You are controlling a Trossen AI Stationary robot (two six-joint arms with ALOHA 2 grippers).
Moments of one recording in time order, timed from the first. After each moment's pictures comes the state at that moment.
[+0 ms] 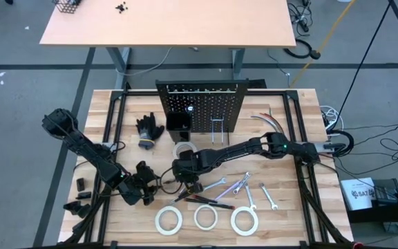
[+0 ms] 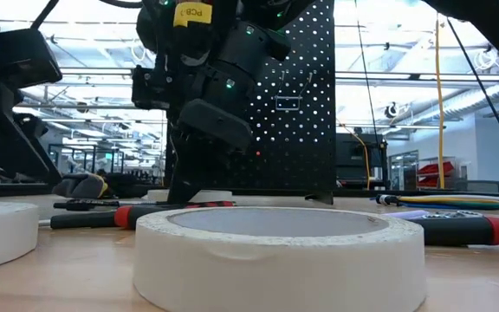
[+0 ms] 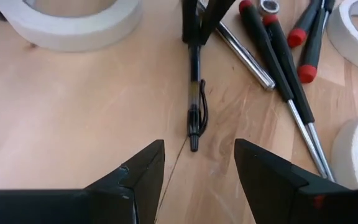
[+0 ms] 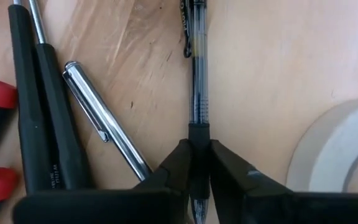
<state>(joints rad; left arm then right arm) -0.76 1.33 0.41 -0.06 -0.60 -0.96 0.15 2.41 1.89 -0.71 -0.01 -0.12</state>
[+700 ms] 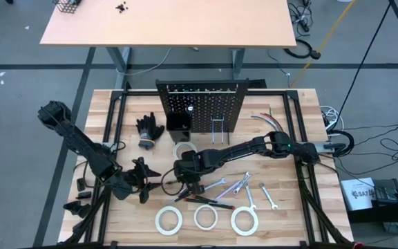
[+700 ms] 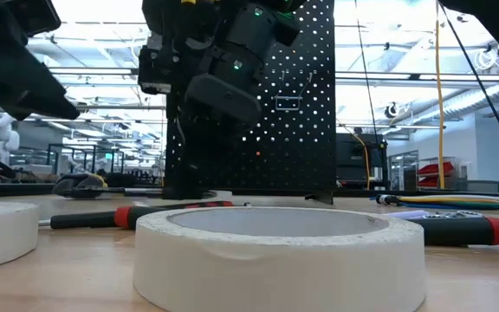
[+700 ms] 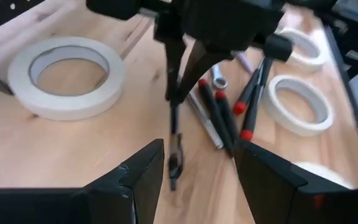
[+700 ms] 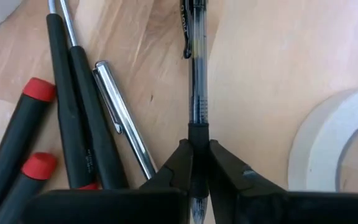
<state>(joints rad) -0.78 1.11 0.41 -0.03 -0.68 -0.86 0.15 2.33 1.88 -0.69 0.00 -0.09</state>
